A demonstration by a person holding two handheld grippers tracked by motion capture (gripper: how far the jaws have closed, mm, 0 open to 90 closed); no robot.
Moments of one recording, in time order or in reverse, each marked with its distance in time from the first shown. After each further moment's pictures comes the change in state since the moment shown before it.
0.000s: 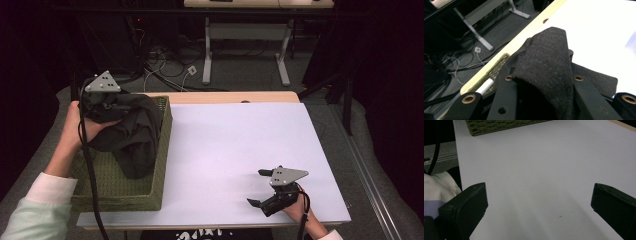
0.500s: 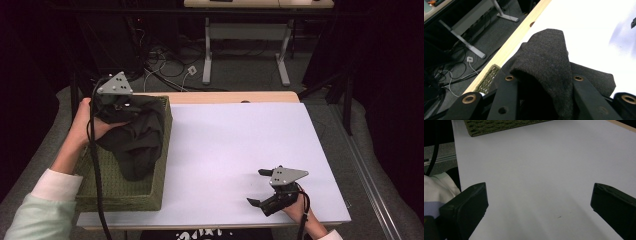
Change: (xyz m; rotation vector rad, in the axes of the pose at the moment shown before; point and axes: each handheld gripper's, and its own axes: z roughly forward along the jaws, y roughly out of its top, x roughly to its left) left arm -0.014 0.017 0.011 -0.001 -0.066 0.106; right arm 0.000 0.000 0.000 -0.002 -0.007 0.003
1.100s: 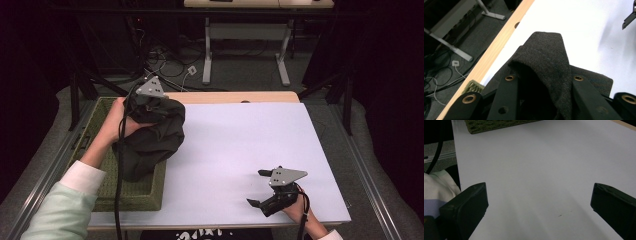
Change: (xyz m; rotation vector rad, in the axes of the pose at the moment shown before) left arm -0.018 0.024 0.058 0.038 -0.095 0.048; right arm 0.001 -0.001 0.001 0.013 0.000 -0.010
